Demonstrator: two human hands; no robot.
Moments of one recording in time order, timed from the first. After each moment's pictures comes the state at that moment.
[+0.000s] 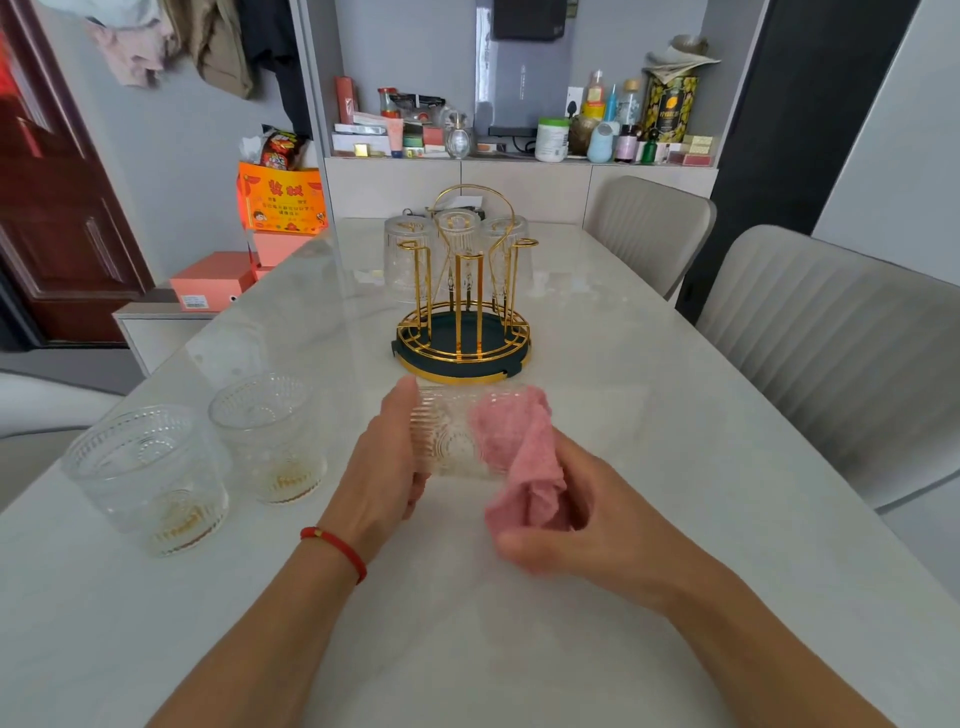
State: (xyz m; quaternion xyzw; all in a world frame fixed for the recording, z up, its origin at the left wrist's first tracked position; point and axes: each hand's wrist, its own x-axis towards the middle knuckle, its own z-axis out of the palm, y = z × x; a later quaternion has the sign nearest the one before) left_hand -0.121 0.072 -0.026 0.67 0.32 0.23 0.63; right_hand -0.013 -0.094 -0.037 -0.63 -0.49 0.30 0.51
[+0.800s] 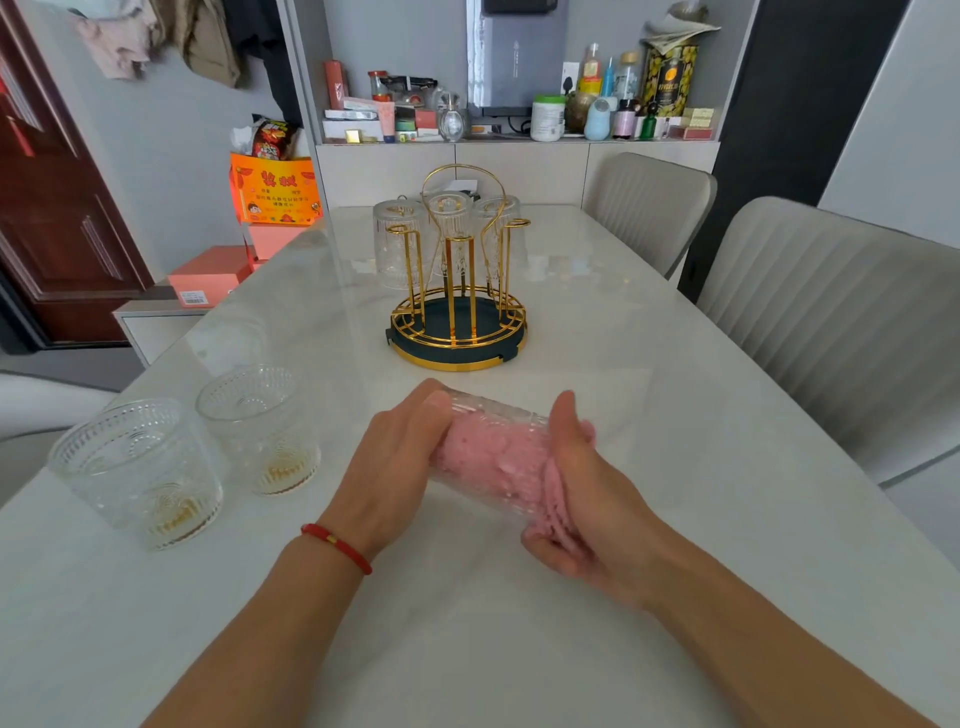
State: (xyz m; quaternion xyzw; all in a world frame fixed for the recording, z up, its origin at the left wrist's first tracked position) left_hand -0.118 0.073 -0.041 0.81 0.20 0.29 0.47; right_hand -0.035 -0.087 -0.027 -0.61 -0.30 0.43 0.59
